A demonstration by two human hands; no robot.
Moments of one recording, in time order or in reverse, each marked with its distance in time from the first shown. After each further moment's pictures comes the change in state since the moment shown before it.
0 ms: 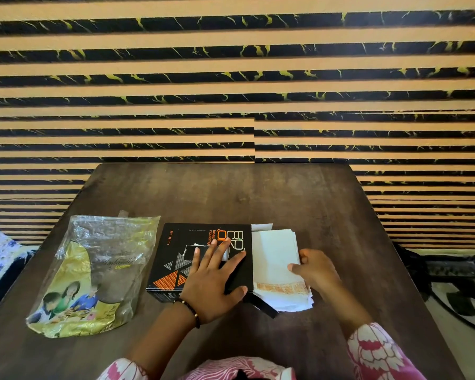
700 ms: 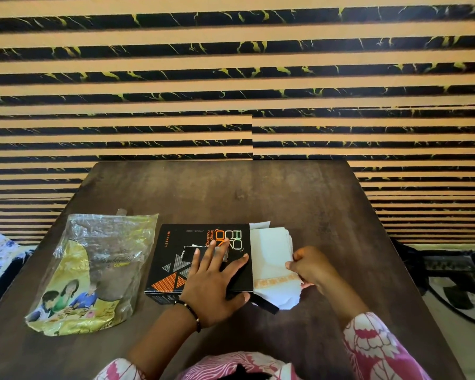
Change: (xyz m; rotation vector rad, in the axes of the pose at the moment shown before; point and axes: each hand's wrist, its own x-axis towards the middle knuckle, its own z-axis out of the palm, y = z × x) left_hand -0.009 0.007 0.000 0.050 -0.021 0.030; right_hand -0.004 -0.006 0.000 0.163 -0.116 0.076
